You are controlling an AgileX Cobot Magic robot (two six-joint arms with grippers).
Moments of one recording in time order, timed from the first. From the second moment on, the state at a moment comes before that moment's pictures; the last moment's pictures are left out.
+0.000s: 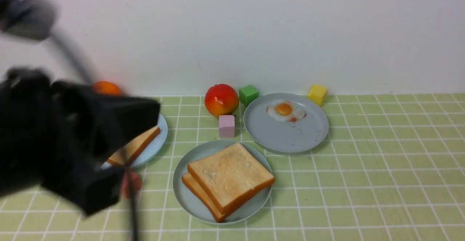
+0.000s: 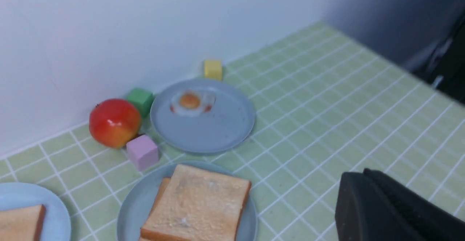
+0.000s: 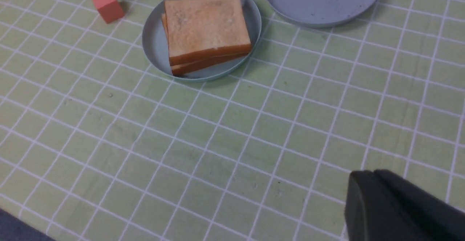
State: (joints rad) right arm 0.39 0.52 -0.86 0.15 1.08 -0.01; left arm -0.77 0.68 -0.74 0.05 0.36 -0.19
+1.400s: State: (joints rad) right arm 0.33 0.25 -0.24 0.05 0.49 0.20; left arm -0.77 0.33 -0.19 0.05 0.13 -0.27
